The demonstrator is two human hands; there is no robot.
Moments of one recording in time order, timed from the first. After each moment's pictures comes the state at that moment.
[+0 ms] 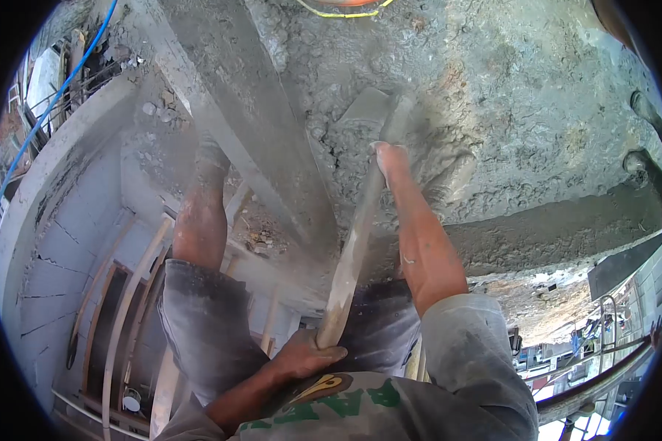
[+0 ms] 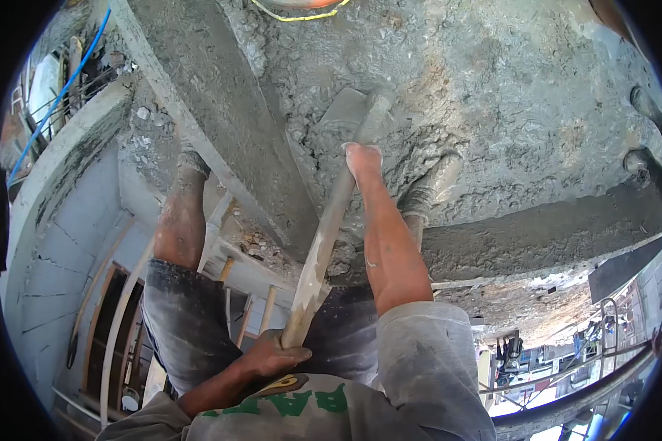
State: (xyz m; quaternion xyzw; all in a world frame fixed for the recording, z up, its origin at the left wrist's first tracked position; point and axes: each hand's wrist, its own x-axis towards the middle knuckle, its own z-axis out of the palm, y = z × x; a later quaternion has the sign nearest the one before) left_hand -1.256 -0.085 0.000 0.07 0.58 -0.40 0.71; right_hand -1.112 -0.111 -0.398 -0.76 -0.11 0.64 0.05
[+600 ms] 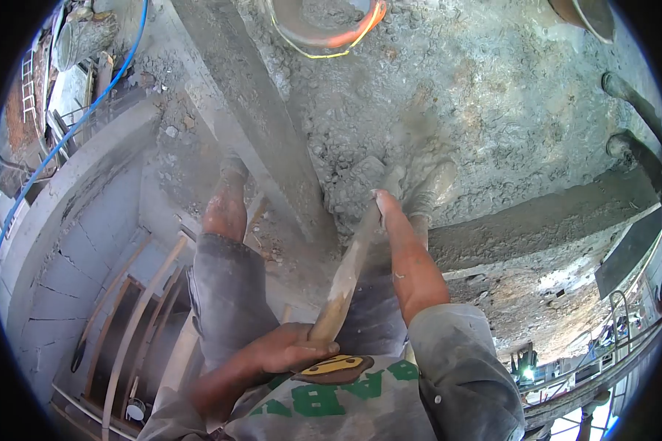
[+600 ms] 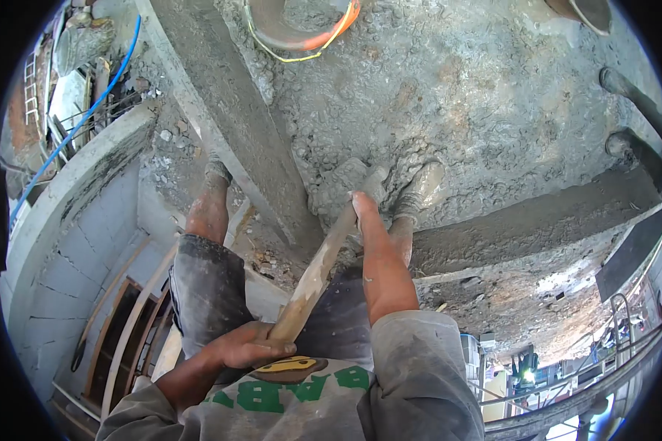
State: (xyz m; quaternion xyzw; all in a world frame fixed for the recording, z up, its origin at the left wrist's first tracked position) left_hand -1.215 0.003 0.075 0.13 0.44 -0.44 0.77; right_hand -1.095 -0.161 -0.311 -0.67 0.20 0.71 0.08
